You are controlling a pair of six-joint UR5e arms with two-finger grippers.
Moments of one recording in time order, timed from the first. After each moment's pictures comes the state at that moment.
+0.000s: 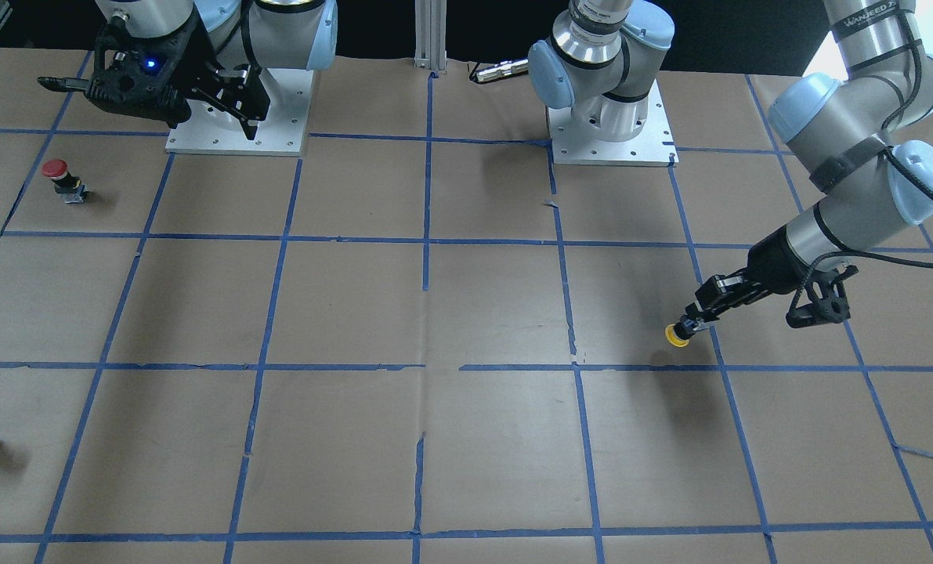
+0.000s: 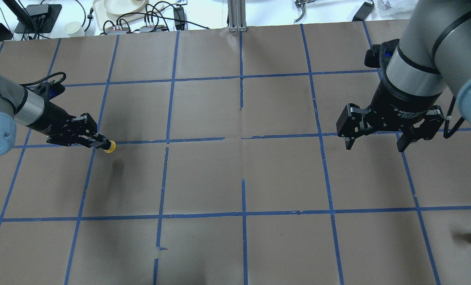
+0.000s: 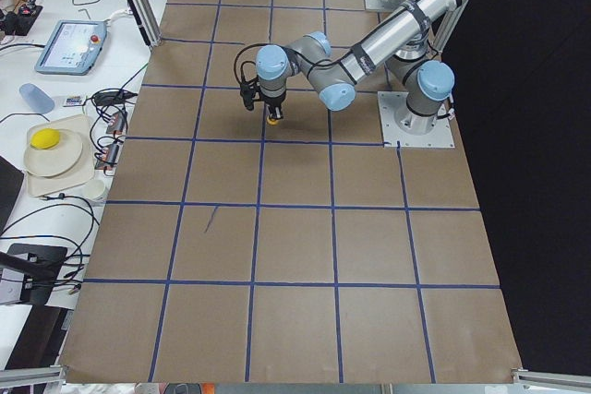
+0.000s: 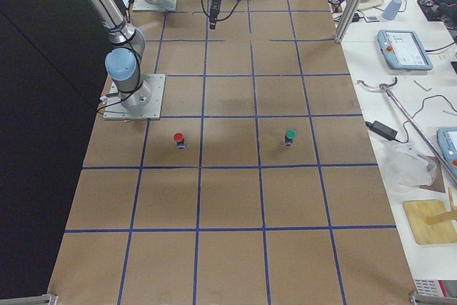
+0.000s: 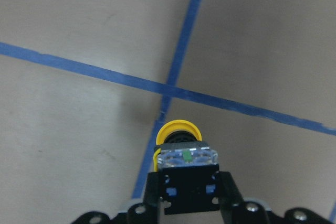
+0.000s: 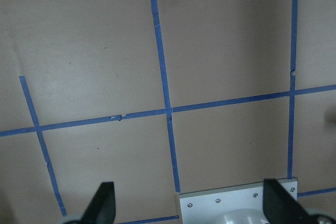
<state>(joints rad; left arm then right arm) -1.09 -1.73 -1.96 -1.21 1.19 0.24 1.57 -1.76 1.74 -1.41 -1.60 0.12</state>
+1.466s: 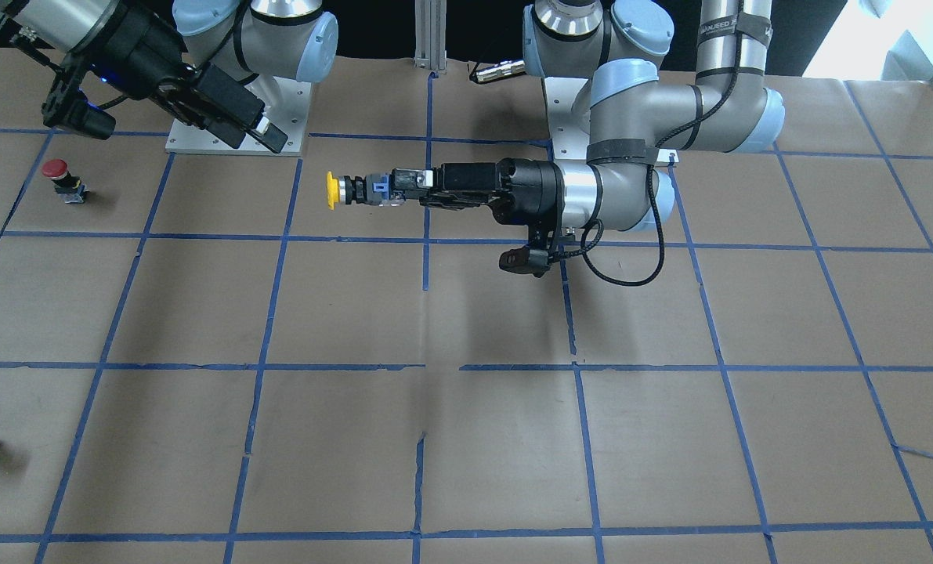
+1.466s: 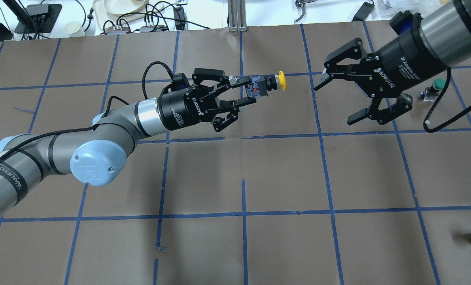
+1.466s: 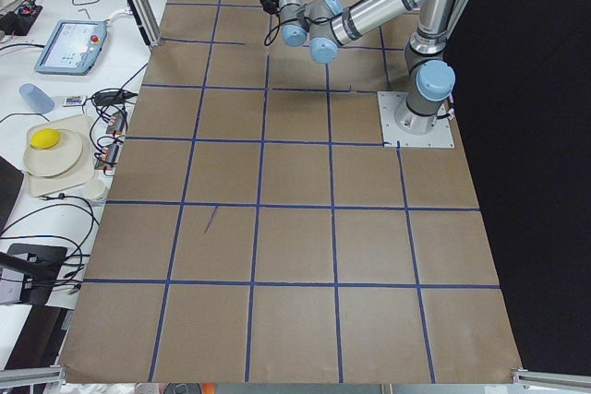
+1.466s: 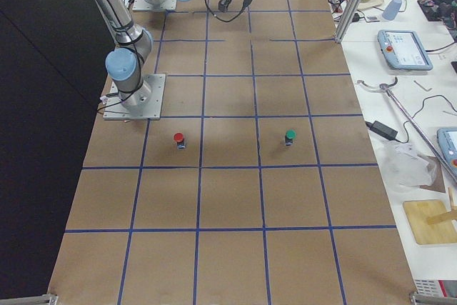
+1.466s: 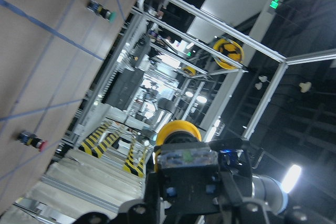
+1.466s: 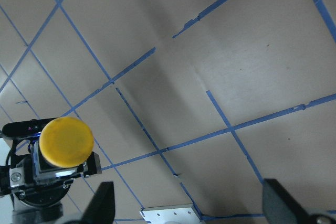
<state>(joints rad) -1.61 -1.72 -2.10 -1.45 -0.32 0.08 1.37 -1.73 1.72 -1.43 -0.94 0.31</state>
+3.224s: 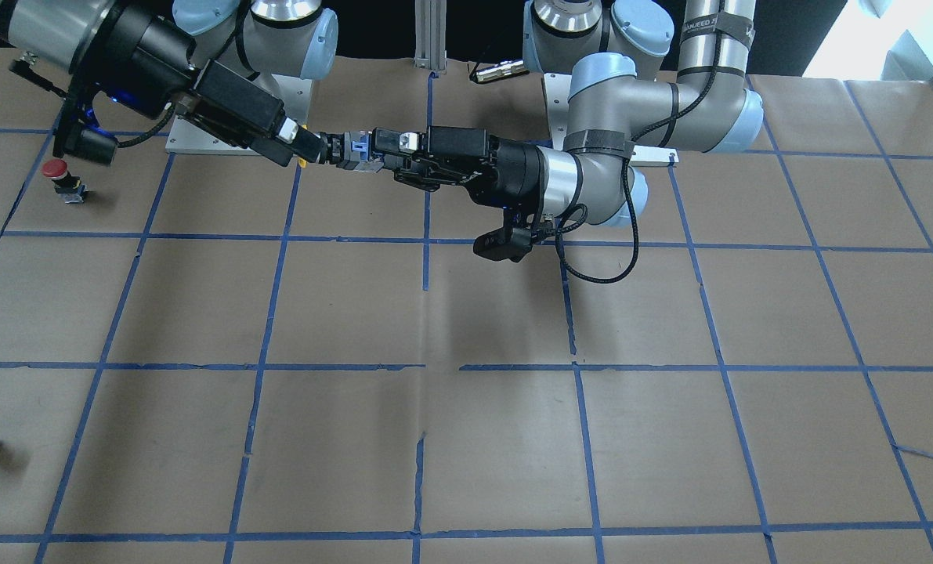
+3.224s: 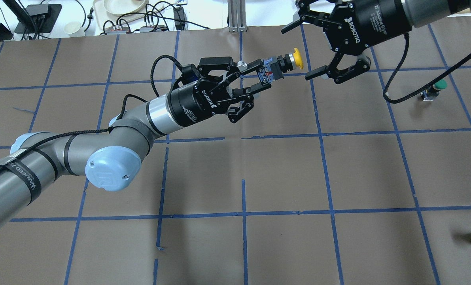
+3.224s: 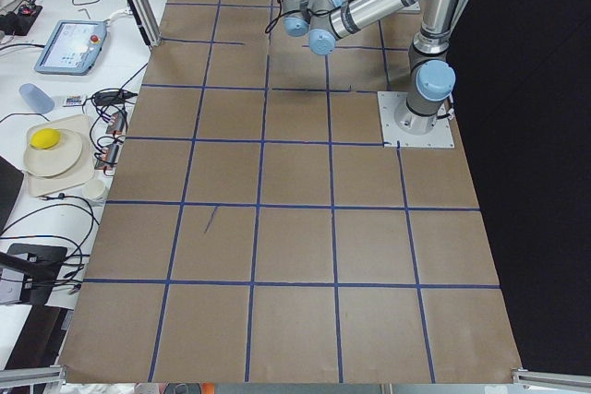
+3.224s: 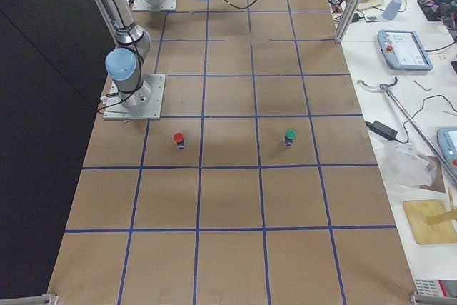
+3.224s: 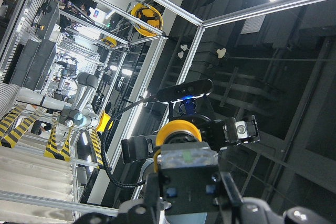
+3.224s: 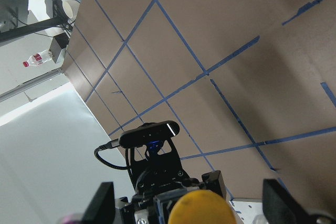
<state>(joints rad) -1.66 -1.73 -2.09 -1.39 -0.44 0.10 1.43 -1.61 1.64 -1.58 -0.68 0.49</state>
